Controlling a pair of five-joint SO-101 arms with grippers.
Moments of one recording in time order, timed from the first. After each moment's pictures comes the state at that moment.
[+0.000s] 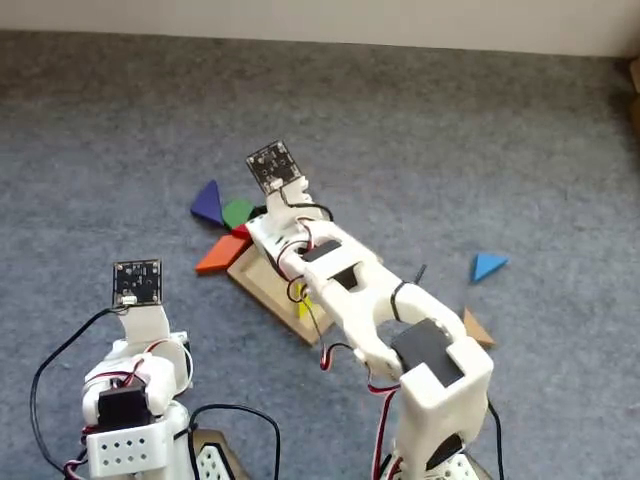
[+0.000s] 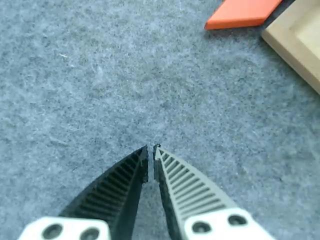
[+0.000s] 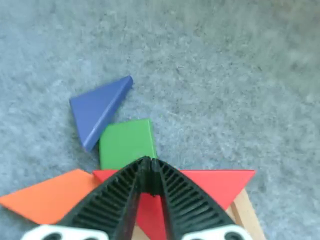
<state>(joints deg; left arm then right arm) -15.9 -102.4 96.0 75.8 2.8 -37.5 14.9 29.4 -0.7 4.9</state>
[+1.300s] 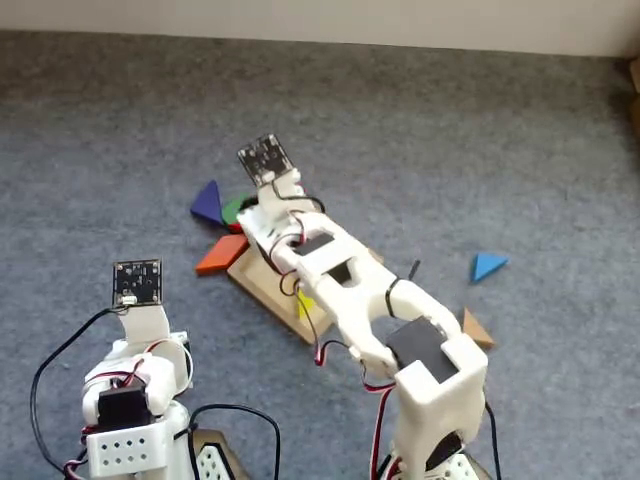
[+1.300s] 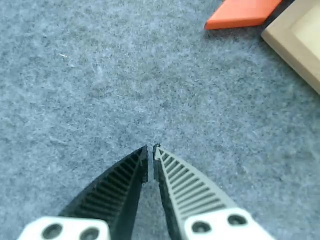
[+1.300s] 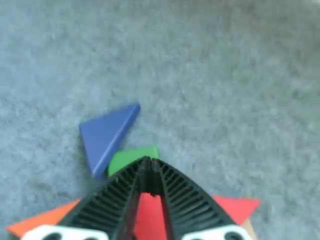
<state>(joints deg) -15.9 -102.4 96.0 75.8 2.8 -38.4 16.7 23.1 0.2 4.9</state>
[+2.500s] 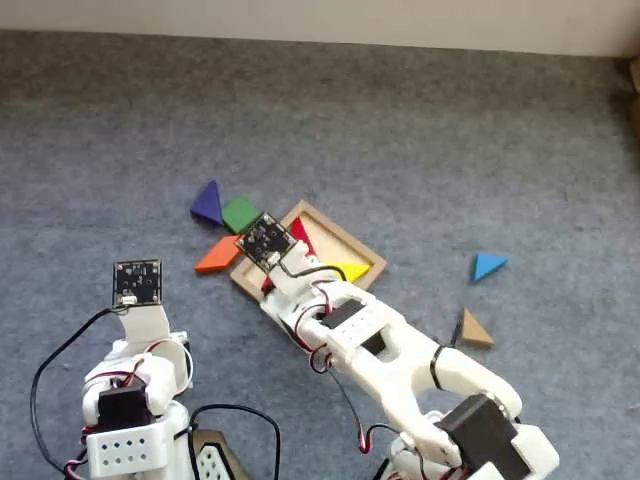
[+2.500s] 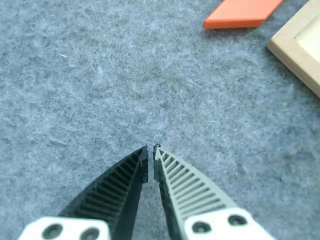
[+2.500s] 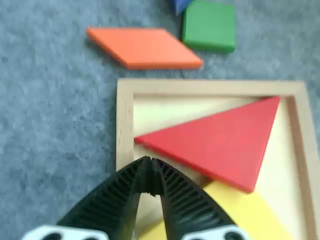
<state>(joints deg) -15.9 -102.4 96.0 75.8 2.8 -43.5 -11.9 58.6 12.4 15.8</state>
